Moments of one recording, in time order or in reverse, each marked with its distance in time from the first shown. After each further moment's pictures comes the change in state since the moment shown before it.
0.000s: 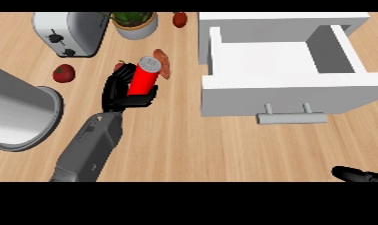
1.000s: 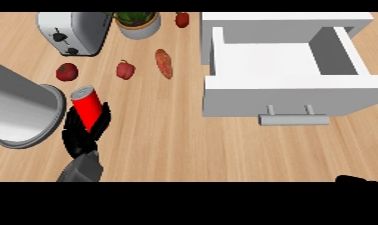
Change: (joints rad) left arm 0.329 -0.022 0.230 -0.151 0.182 0.407 -0.154; right arm 0.047 0.007 -0.008 -0.014 -0.036 0.014 0.000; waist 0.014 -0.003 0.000
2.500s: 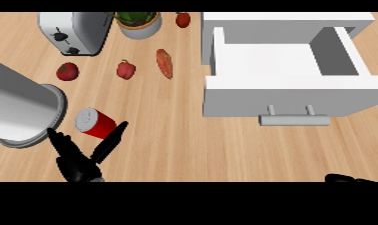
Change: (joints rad) left arm 0.355 -0.093 -0.238 -0.625 -0.162 0.459 0.274; right arm 0.030 -0.006 0.058 0.032 0.006 -0.037 -0.044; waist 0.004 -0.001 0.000
